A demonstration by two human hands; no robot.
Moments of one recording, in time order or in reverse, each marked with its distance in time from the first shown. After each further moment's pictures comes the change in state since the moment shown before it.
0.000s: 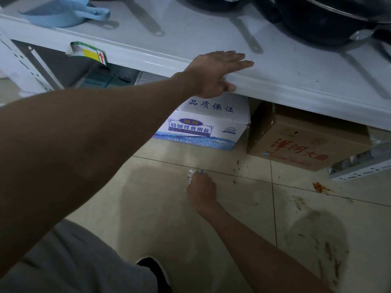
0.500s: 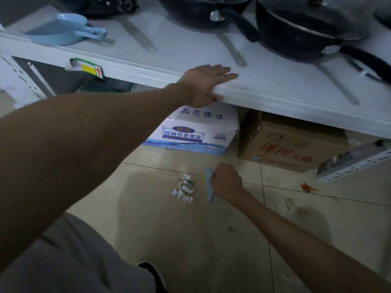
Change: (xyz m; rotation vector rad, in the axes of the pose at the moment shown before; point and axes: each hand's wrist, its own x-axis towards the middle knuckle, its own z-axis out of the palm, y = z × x) left_hand -0.001 0.010 -0.010 0.021 -0.074 -0.014; right_hand -0.006 0.045 -0.085 0.061 0.025 0.081
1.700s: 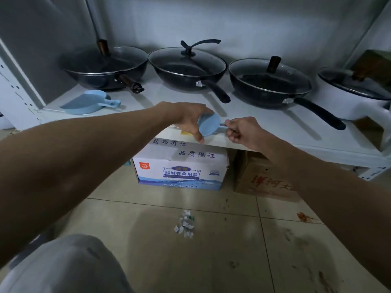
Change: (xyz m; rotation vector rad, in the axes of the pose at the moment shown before) left_hand 0.001 0.030 -0.113 -0.050 -0.311 -0.148; right_hand 0.056 -0.038 -0.220 1.068 0.031 0.022
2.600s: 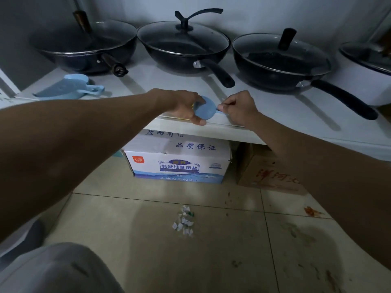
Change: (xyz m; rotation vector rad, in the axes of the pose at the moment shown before) left_hand 0.046 -0.032 0.022 -0.106 -0.074 -0.168; right_hand 0.076 0.005 0.016 -0.539 0.167 -0.389
